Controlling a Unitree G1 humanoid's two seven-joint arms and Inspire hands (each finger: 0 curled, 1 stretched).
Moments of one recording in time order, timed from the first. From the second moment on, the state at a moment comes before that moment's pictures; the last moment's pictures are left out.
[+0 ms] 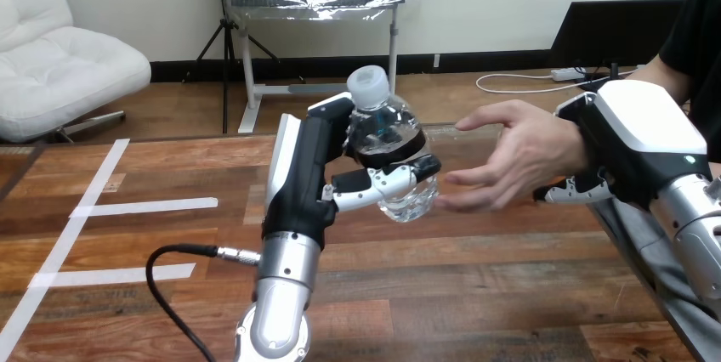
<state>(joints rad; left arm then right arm) -0.19 -0.04 -0.21 0.21 0.26 -0.27 0.18 -0.33 -0.71 0.19 0.31 -0.64 -0.17 -0.07</state>
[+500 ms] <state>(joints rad) -0.24 -0.05 -0.24 0.21 0.25 -0.26 0.18 -0.33 -0.70 0.19 0.28 -0.64 -0.21 -0.07</state>
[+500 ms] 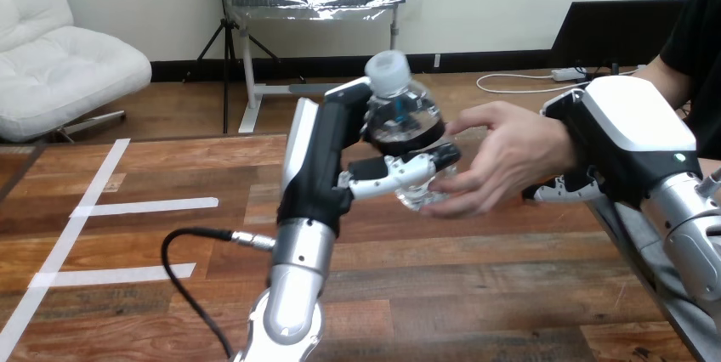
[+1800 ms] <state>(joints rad) -0.31 -0.07 -0.33 0.24 0.21 -0.22 0.24 -0.32 -0.69 0.19 0.24 -0.65 -0.24 -0.06</state>
